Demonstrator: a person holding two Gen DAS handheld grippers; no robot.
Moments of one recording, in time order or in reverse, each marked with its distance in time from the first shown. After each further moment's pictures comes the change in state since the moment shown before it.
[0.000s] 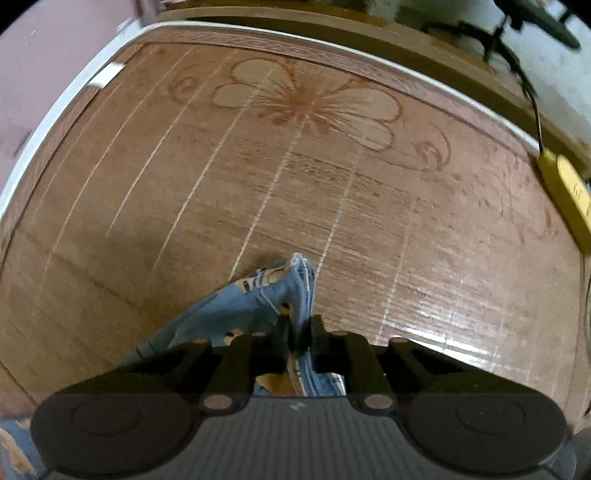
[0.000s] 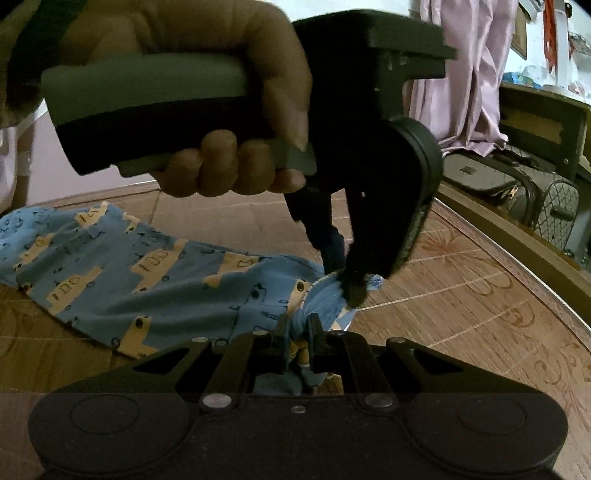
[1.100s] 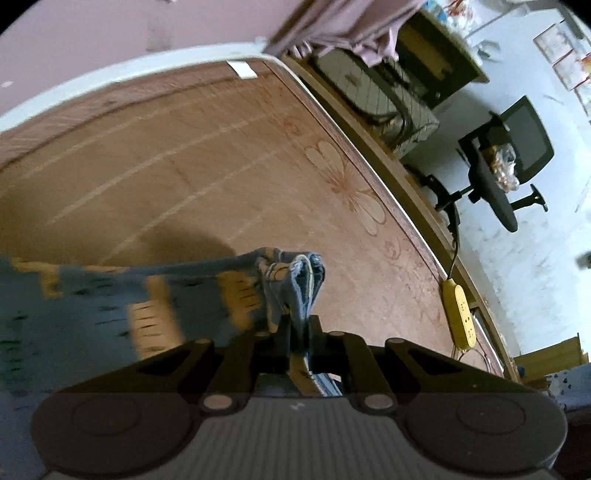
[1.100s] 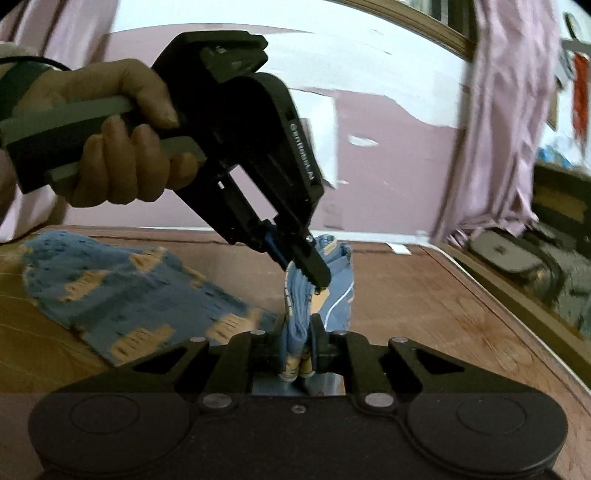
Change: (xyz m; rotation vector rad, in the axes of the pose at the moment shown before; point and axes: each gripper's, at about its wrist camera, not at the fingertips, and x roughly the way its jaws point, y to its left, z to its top) left arm -0.097 0.170 -0.139 -0.440 -0.278 -0.432; right arm -0.028 0.097 0.045 -0.137 -0.143 0.071
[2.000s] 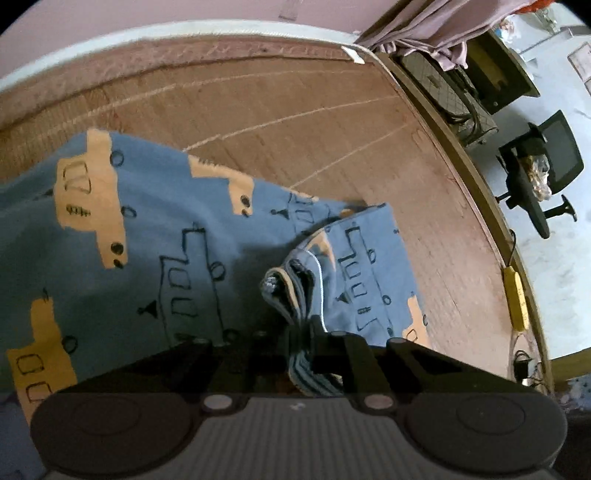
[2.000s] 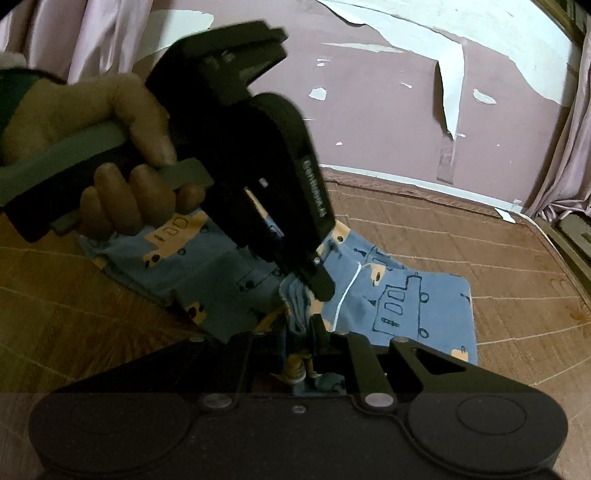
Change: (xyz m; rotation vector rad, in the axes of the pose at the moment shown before) left arm -0.002 0.135 -0.048 -0.053 0.001 0.079; right arm 0.068 0.128 -0.001 -0.077 0.210 0.105
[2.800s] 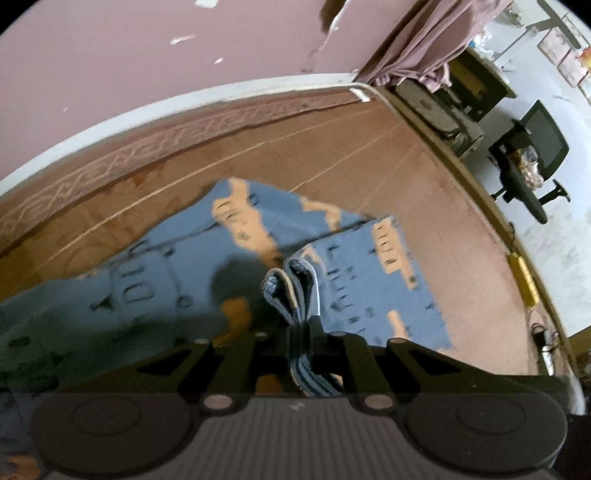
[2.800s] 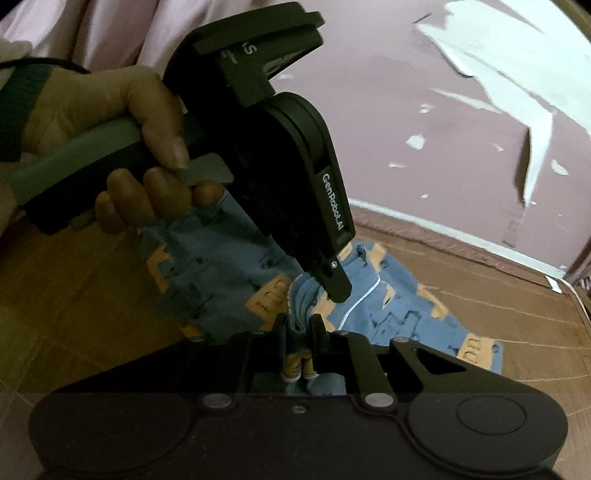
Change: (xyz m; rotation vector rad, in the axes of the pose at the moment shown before) left arm -0.087 0.083 -0.018 0.117 -0.087 0.028; right arm 0.023 0.103 0.059 -0.145 0.014 0.082
